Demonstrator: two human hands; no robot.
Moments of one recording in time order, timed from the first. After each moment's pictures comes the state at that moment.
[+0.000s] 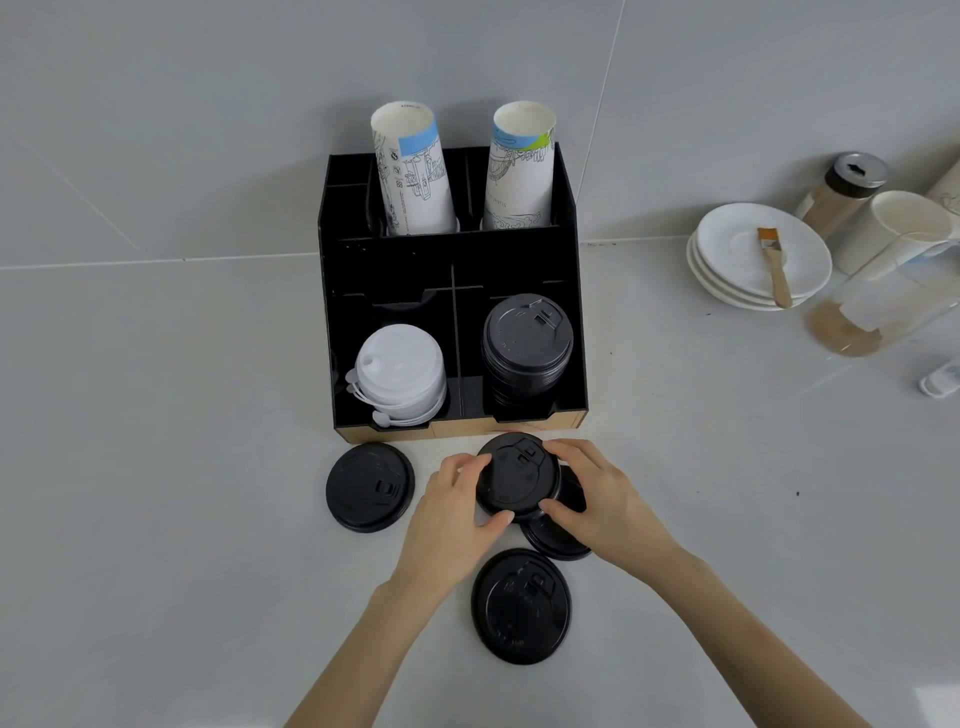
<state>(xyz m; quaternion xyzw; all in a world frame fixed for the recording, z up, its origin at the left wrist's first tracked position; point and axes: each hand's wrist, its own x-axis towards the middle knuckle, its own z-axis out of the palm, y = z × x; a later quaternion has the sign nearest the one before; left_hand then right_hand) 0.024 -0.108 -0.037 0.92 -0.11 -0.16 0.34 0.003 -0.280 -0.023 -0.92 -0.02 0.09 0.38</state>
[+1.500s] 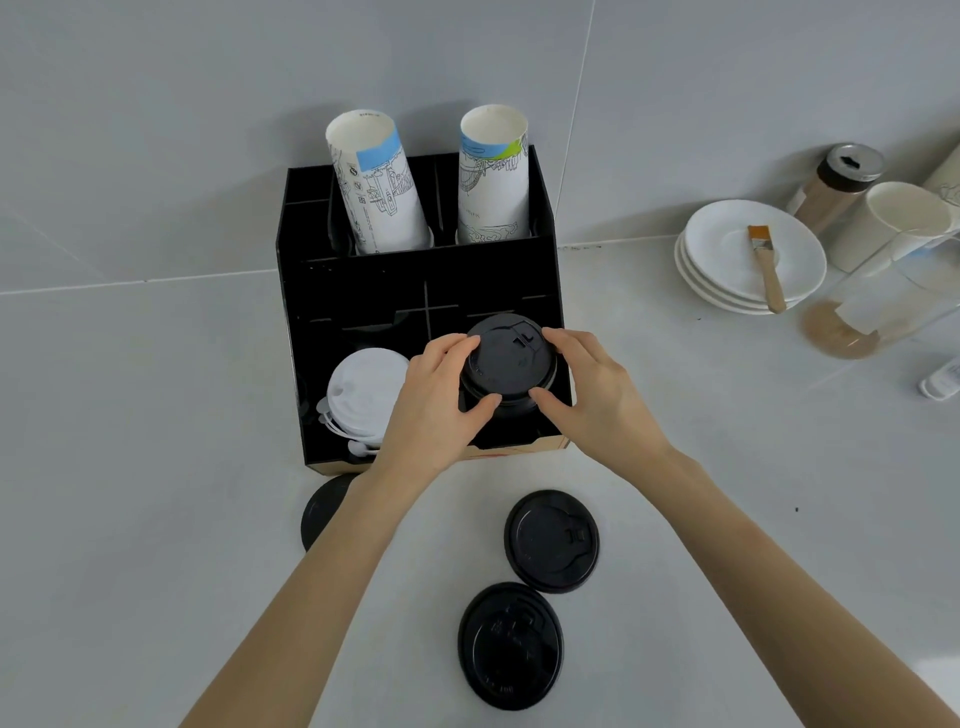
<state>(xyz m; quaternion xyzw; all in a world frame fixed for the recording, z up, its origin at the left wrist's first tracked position) 0.126 -0.138 0.017 0.92 -0.17 -0.05 0.35 0.090 -0.297 0.025 -0.93 0.01 -0.01 0.38</state>
